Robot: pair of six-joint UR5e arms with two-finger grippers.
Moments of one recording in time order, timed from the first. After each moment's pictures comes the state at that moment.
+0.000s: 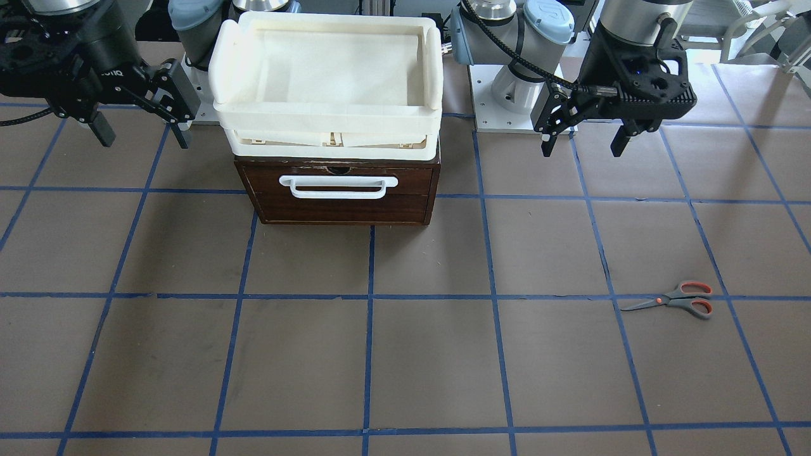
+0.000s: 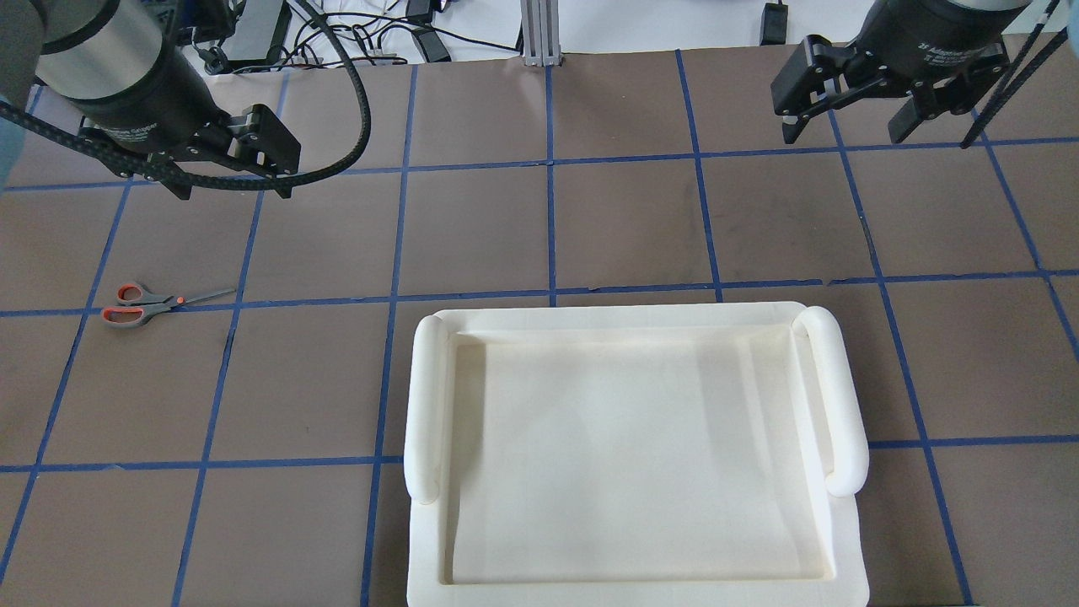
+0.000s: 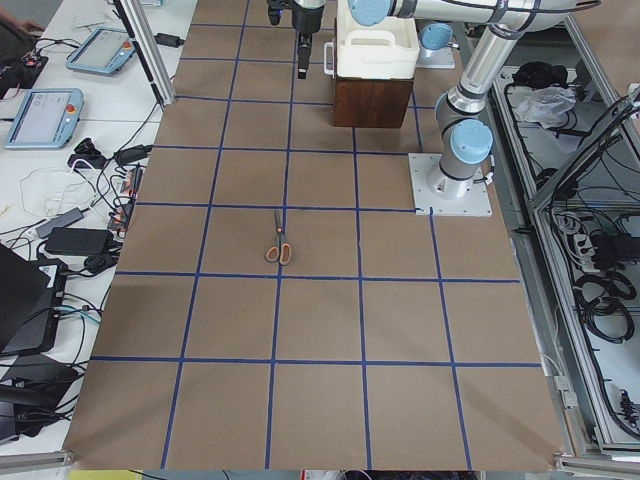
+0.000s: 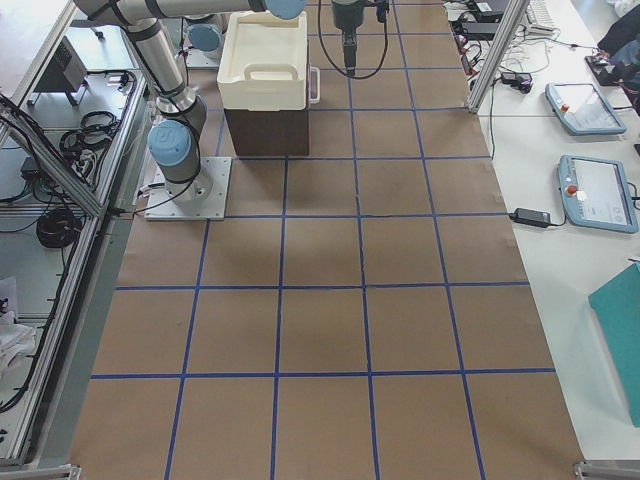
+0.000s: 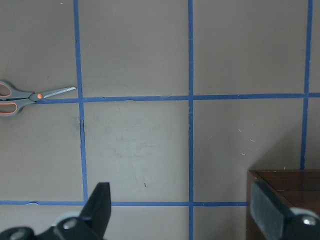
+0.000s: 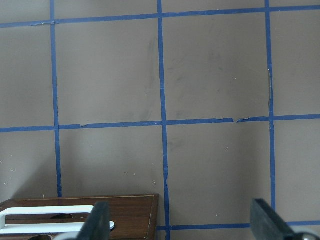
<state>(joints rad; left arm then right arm) -1.53 -1.49 -1.59 -1.52 1.61 0.05 1.51 -1.63 1.52 -1.59 -1.54 -0.03</state>
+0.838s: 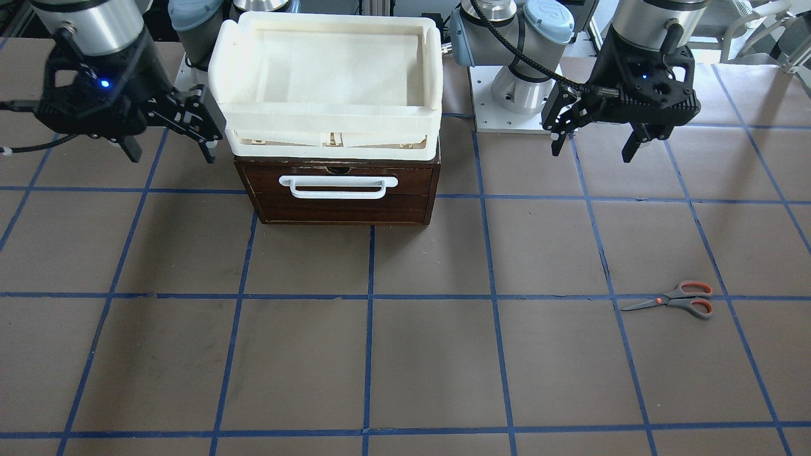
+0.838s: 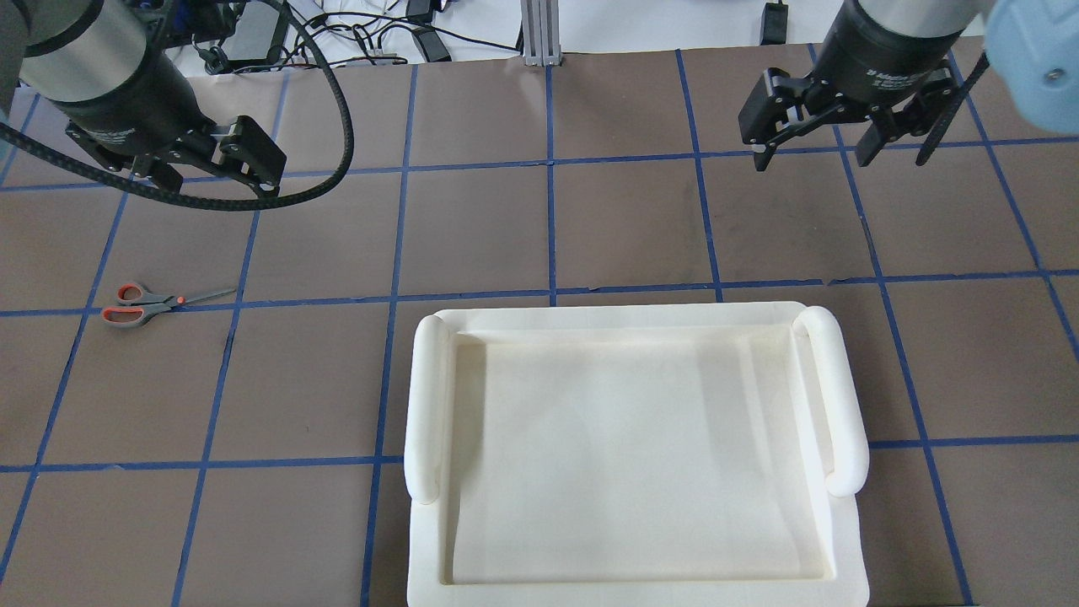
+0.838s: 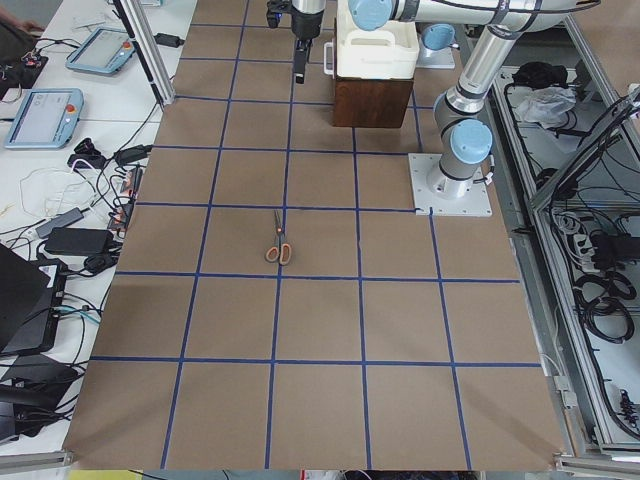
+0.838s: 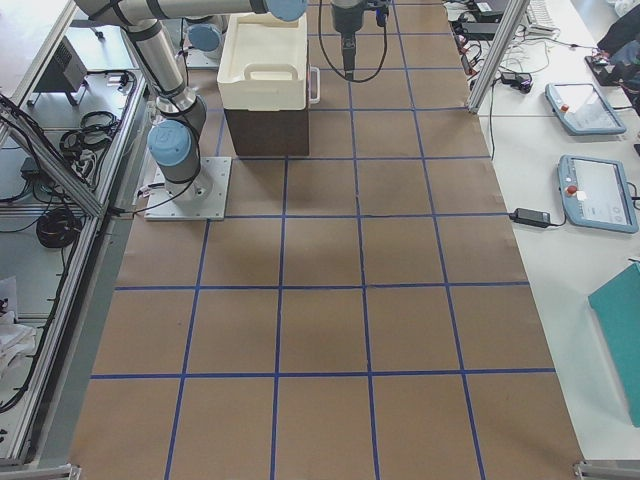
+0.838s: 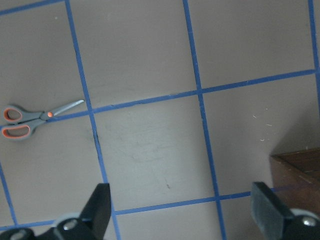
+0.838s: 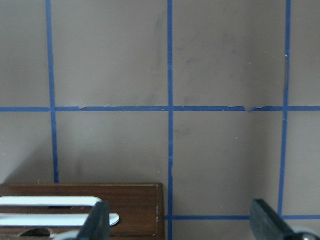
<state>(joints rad) -1.46 -1.50 -1.60 -1.52 1.61 0.33 1.63 -1.53 1.53 -1.59 -1.57 -0.01</state>
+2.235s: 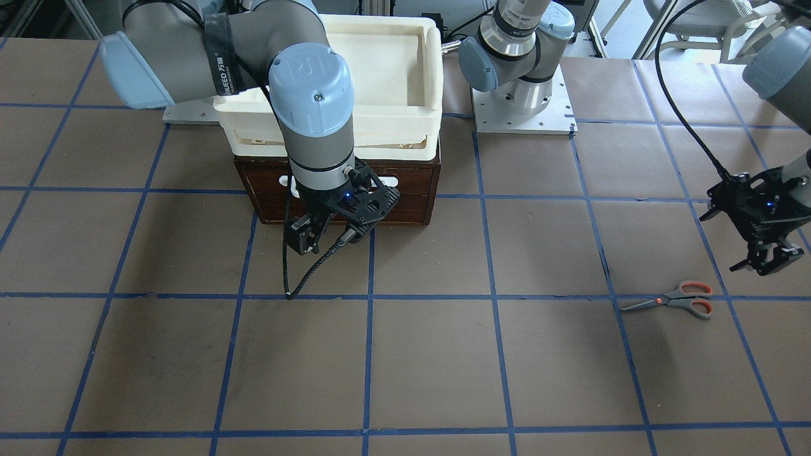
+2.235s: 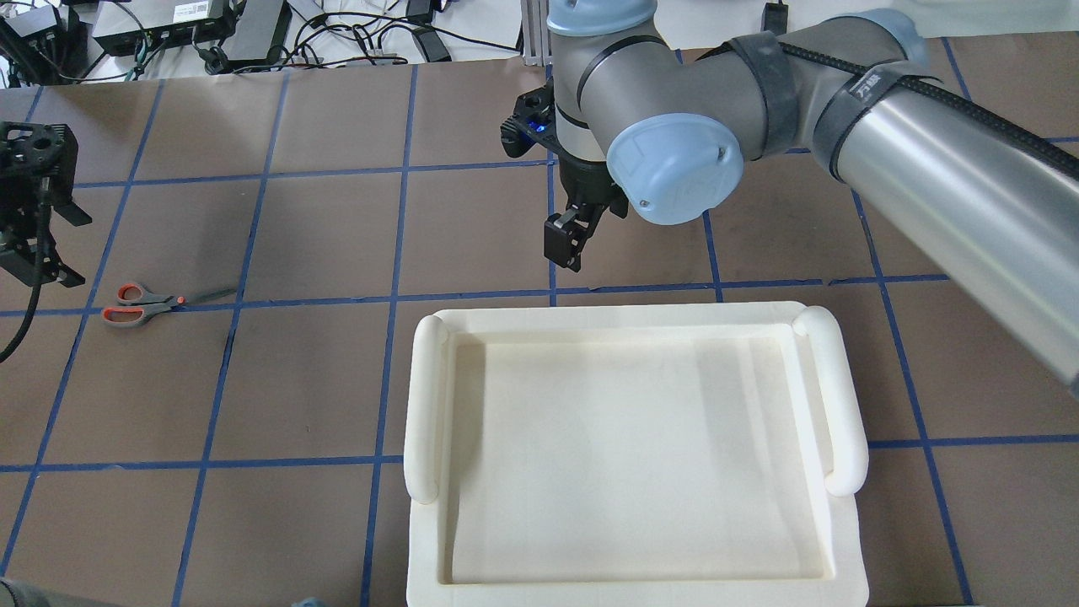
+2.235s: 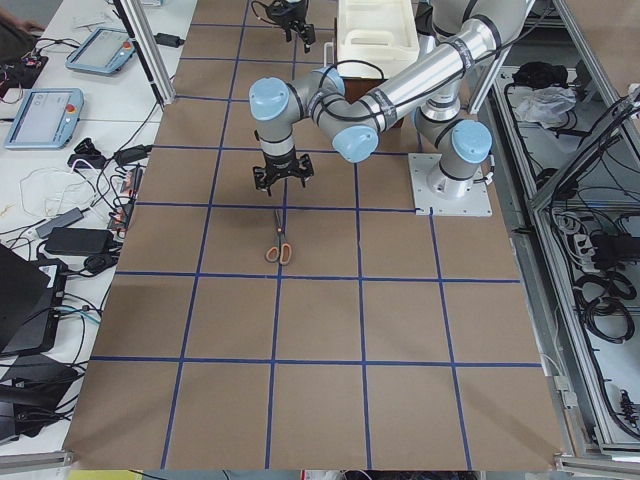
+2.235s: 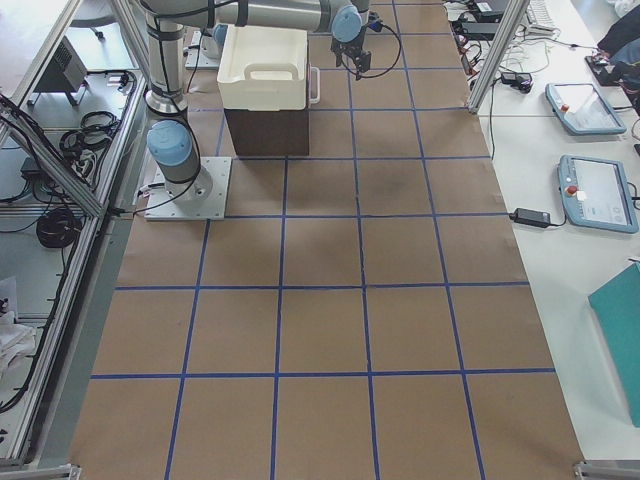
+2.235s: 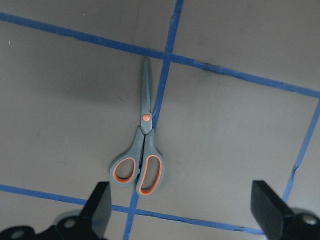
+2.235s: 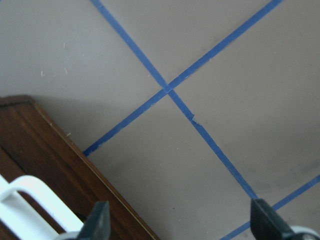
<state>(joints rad) -1.00 -1.82 -1.65 -1.27 1.61 1.95 1.89 -1.27 1.52 -1.76 -1.57 -0.68</state>
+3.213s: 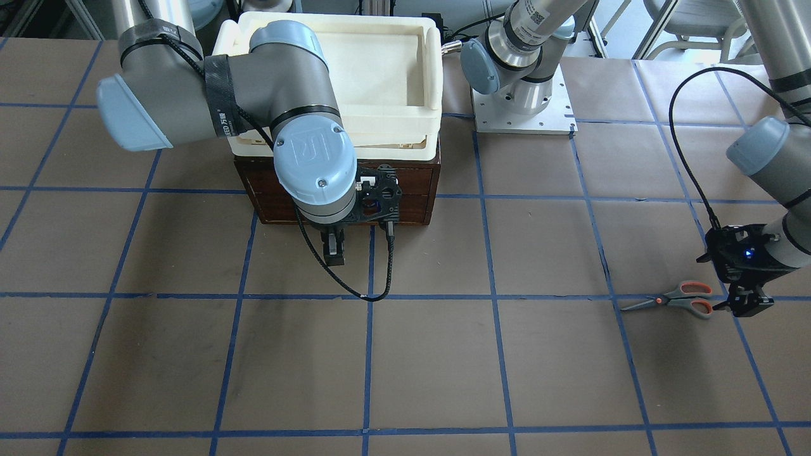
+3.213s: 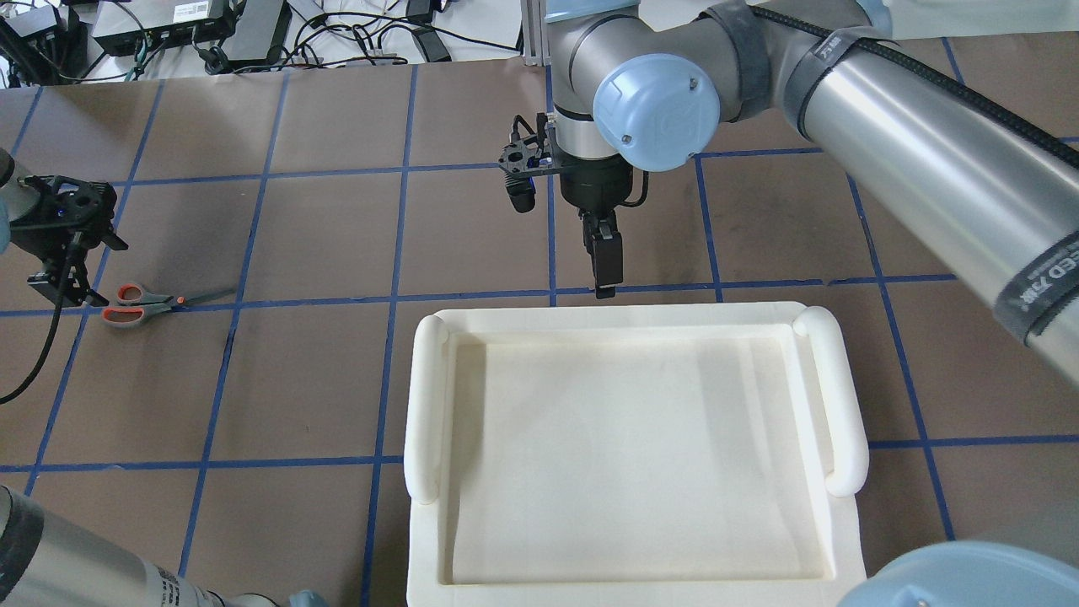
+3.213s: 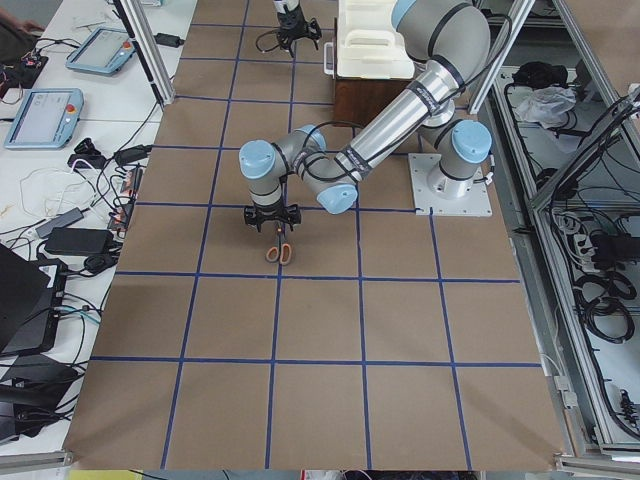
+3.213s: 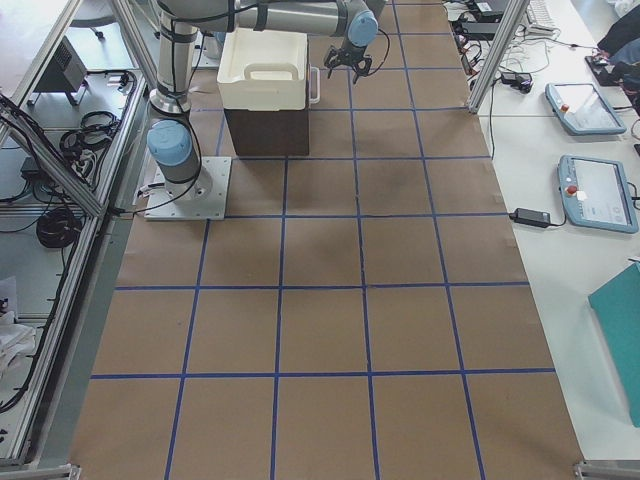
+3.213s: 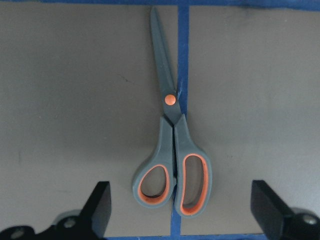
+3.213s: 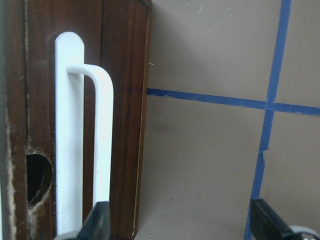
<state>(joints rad) -0.97 -2.00 -1.68 -1.07 1.61 2.15 1.88 -1.15 1.40 -1.48 -1.51 -1.39</state>
